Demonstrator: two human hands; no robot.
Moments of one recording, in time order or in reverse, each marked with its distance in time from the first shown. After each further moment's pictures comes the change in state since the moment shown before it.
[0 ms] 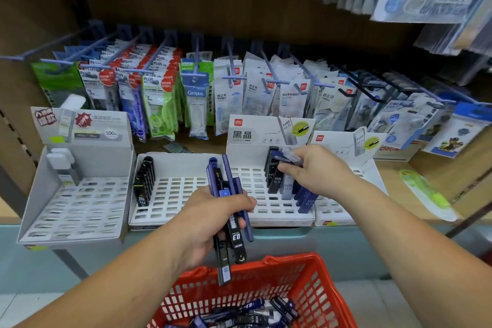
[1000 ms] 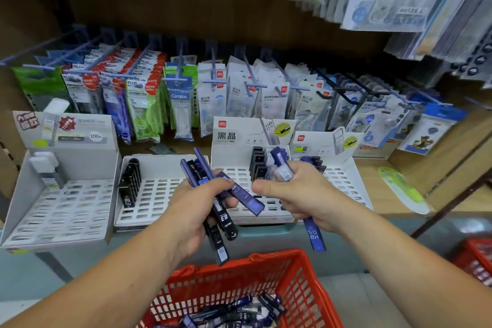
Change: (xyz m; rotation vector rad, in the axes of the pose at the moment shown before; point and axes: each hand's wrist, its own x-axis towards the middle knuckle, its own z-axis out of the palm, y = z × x) left_hand 0.006 0.004 0.017 -0.219 0.091 0.090; right_hand -0.067 -0.027 -0.007 0.853 -0.223 0.151
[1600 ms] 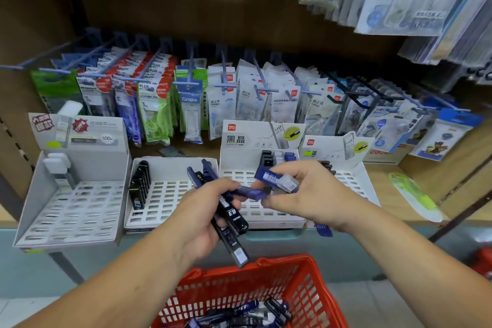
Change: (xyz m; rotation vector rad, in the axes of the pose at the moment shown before) left_hand 0.002 0.005 -0.001 -0.060 -0.027 -0.161; right_hand -0.007 -0.019 0.002 -0.189 -0.120 -0.304
